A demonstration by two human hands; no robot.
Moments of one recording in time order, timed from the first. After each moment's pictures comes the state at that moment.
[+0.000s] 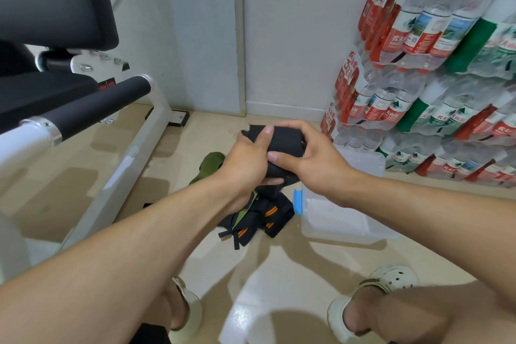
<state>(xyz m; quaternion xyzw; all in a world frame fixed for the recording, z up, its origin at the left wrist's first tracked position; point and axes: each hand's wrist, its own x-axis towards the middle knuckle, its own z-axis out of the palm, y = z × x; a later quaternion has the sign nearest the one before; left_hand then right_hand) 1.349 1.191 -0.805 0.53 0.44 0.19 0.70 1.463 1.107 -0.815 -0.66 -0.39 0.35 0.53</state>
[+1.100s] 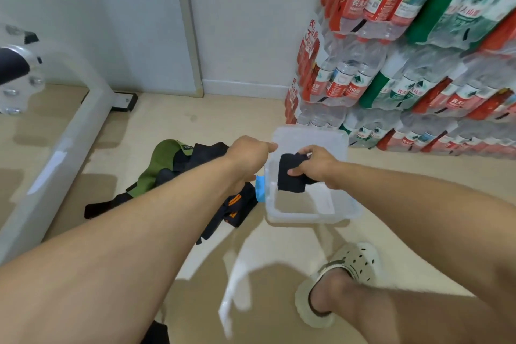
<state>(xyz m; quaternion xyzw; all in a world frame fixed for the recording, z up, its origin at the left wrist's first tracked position) 1.444 1.182 -0.860 0.62 0.46 -0.01 0.64 1.620 1.086 -0.965 -0.83 -0.14 0.41 0.34</state>
